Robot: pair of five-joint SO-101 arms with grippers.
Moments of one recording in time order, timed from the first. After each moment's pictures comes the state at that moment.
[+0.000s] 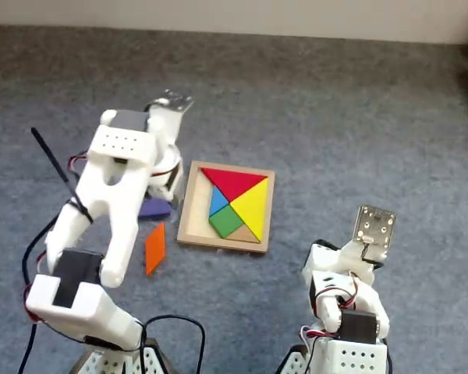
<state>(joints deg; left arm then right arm) 2.2 6.3 7.2 85.1 -3.5 0.6 -103.8 96.0 61.1 -7.3</state>
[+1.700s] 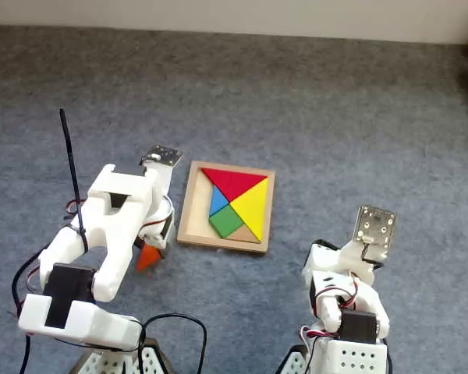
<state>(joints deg) 0.6 0.5 38.1 68.1 -1.7 0.6 -103.8 96.0 61.1 -7.3</state>
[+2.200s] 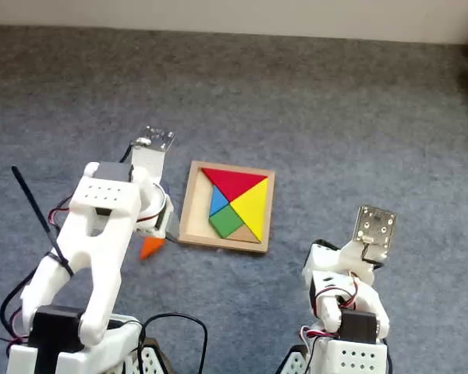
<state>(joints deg) 0.0 -14.9 38.1 72.4 -1.7 0.6 -103.8 96.0 61.1 -7.3</state>
